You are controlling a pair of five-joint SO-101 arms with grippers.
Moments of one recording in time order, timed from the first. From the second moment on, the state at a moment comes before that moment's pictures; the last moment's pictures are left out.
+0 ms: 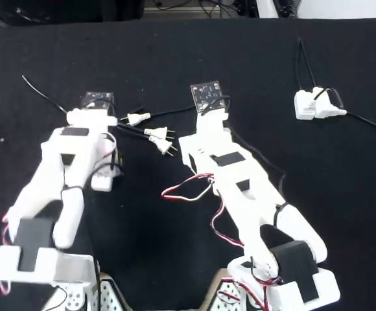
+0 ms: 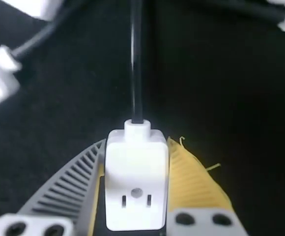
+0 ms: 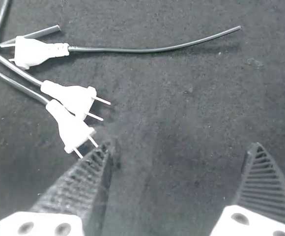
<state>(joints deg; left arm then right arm) -3.0 -4.6 36.0 53.4 -3.9 -17.4 -12.6 52.9 18.8 -2.3</state>
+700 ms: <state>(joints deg) 8.9 -19.0 49.5 54.1 -13.3 -17.4 -12.6 52.9 18.8 -2.3</state>
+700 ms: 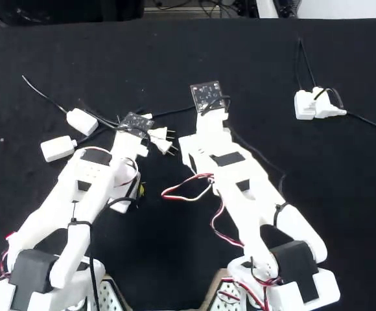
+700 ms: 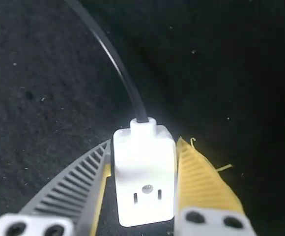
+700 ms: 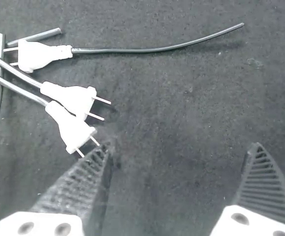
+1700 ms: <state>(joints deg) -3.0 -24.7 49.2 58.2 -11.0 -17.6 -12.6 52.9 18.8 -2.3</state>
